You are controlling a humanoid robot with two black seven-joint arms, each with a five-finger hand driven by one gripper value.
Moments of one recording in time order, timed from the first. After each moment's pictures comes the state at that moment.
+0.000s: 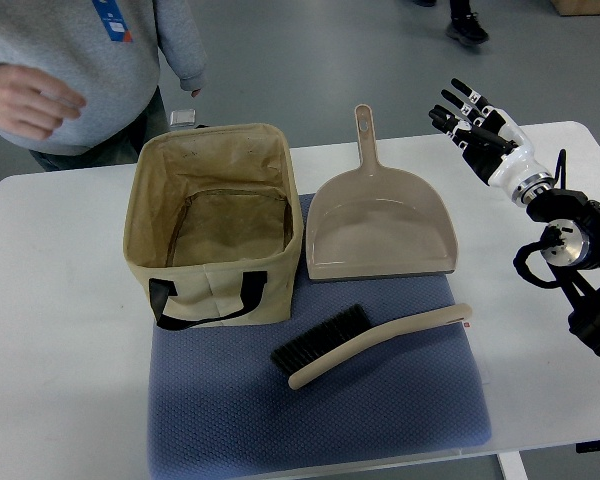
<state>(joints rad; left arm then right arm) 0.01 0.00 -0.15 -0.16 -0.07 -0.02 0.11 0.56 -0.20 1.23 0.88 -0.56 0.20 0.12</state>
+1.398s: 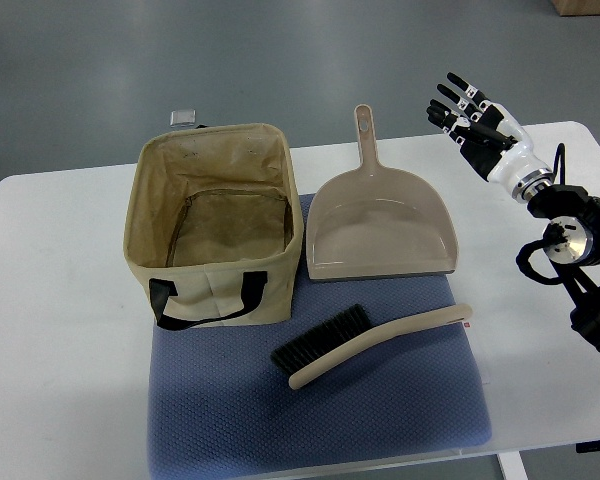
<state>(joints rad) 0.01 0.00 -0.15 -0.16 -0.07 -0.02 0.11 0.57 -0.21 1.23 0.89 -0.56 0.24 0.12</state>
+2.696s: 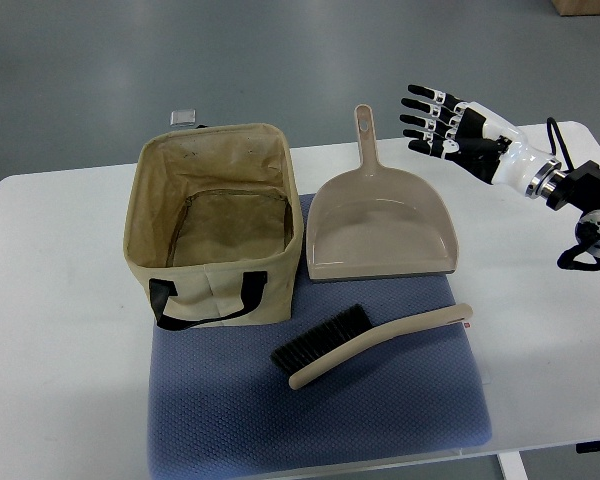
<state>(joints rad) 0.01 0.00 -0.15 -0.16 -0.07 -0.02 0.11 0.61 -0.39 1.05 0.96 -0.70 0.54 0.12</state>
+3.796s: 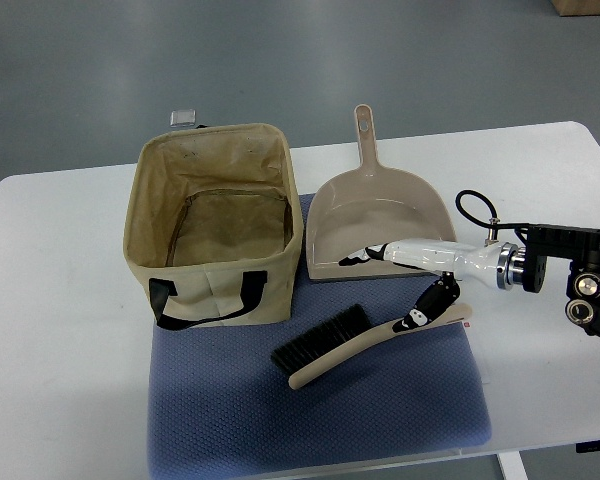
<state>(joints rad) 0.01 0.00 -0.15 -0.16 -0.07 -0.02 0.11 0.56 -0.63 0.61 1.47 -1.57 0.29 0.21</state>
